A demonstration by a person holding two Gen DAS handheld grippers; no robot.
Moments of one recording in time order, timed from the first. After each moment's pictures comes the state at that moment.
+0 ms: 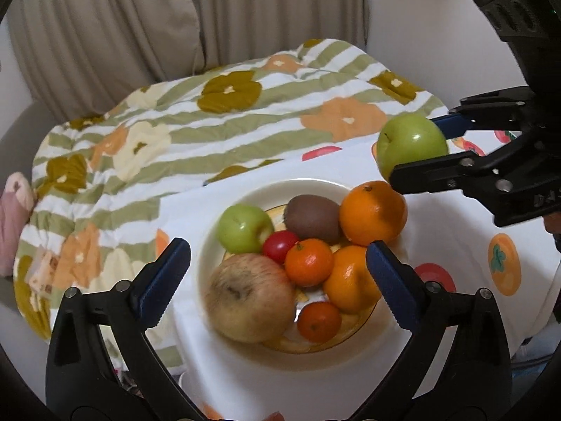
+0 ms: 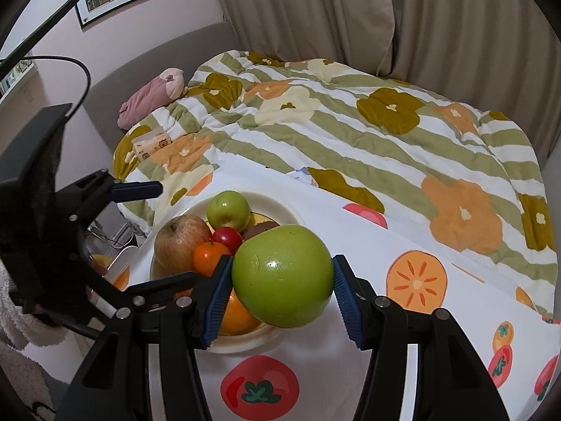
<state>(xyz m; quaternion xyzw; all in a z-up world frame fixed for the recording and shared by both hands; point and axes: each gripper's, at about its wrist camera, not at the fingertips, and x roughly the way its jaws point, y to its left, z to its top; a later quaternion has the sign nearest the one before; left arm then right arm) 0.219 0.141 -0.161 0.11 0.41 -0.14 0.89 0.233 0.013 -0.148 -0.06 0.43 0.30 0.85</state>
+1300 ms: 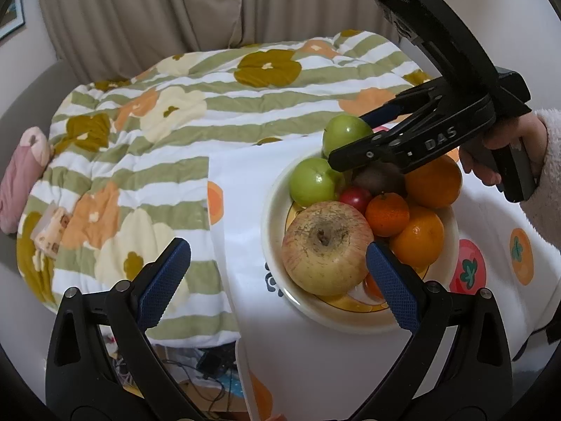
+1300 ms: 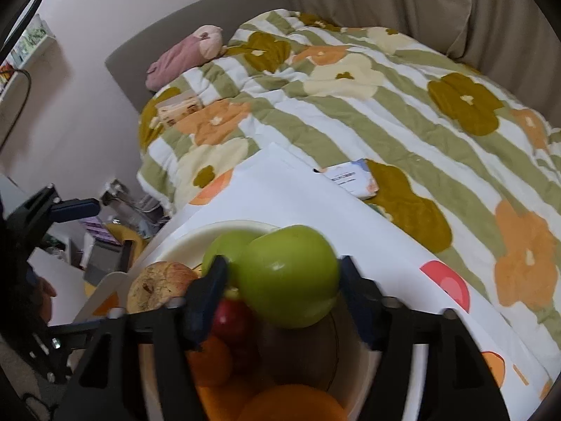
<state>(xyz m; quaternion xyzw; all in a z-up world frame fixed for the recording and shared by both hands) 0.214 0.204 -0.173 0.07 0.44 -0.09 0.89 0.326 0.093 -0.204 -0.09 0.49 0.40 0.77</state>
